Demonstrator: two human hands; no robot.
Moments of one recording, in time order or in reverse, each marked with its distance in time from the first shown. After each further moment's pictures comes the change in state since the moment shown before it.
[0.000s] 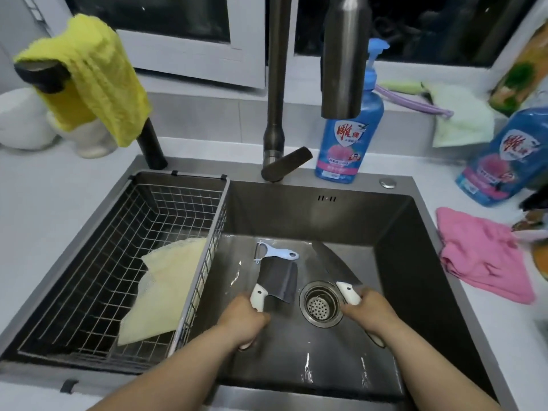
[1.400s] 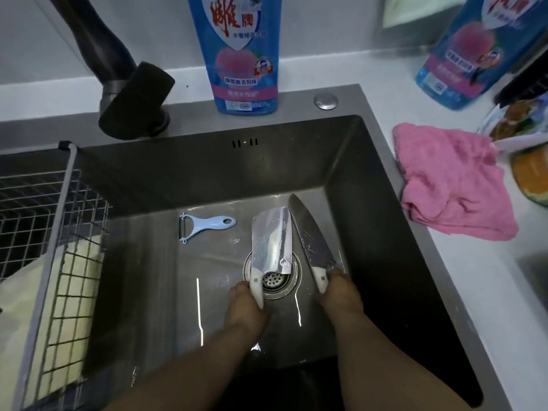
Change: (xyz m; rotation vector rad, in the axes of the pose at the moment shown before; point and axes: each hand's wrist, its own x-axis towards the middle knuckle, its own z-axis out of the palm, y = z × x) left_hand 0.088 0.001 0.141 0.221 -0.076 -0.056; right_hand 0.091 0.101 0.044 -0.081 0.077 0.327
